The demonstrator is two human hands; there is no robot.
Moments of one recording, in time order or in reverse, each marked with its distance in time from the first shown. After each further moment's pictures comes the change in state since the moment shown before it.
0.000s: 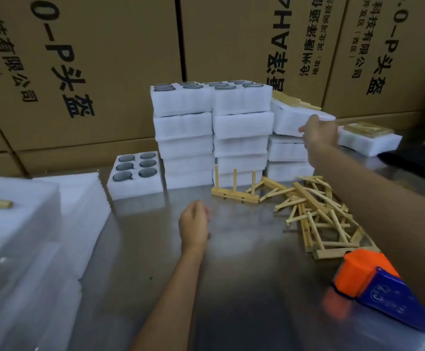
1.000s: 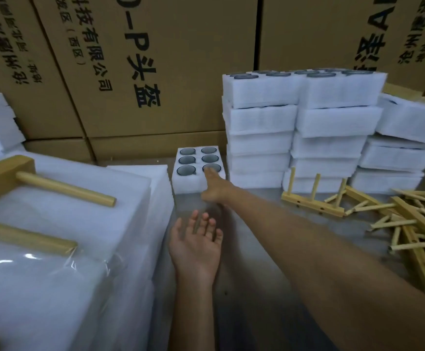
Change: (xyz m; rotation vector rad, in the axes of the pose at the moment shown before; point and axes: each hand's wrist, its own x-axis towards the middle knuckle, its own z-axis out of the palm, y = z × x) left_hand 0.022 -0.003 -0.134 -1.224 0.019 -0.444; right_hand -0.224 0.070 0.273 -0.834 -1.140 -0.620
